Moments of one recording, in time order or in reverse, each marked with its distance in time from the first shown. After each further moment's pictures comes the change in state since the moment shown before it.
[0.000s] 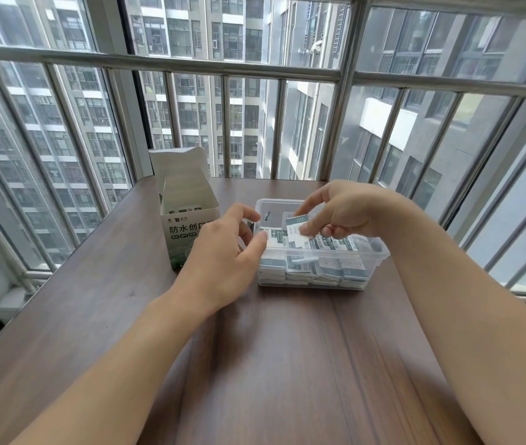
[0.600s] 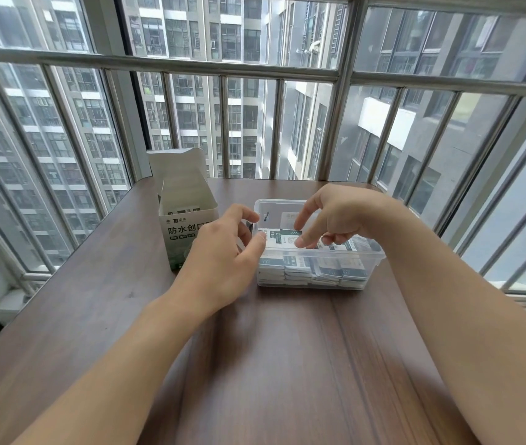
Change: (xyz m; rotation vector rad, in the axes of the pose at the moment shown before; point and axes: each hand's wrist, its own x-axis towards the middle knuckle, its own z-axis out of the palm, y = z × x) left_hand -0.001 0.002 0.000 0.008 0.018 0.024; right_hand -0.004 -0.004 0.008 -0.337 0.048 -0.016
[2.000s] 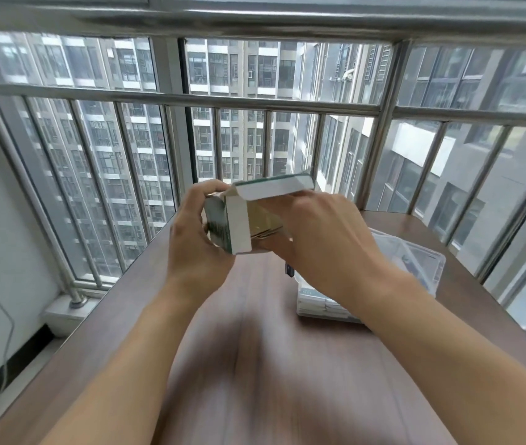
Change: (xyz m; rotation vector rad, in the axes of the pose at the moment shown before) left_hand 0.027 -0.042 -0.062 -0.251 0.389 0.218; right_hand -0.054 -0.083 0.061 -0.606 0.740 -0.842
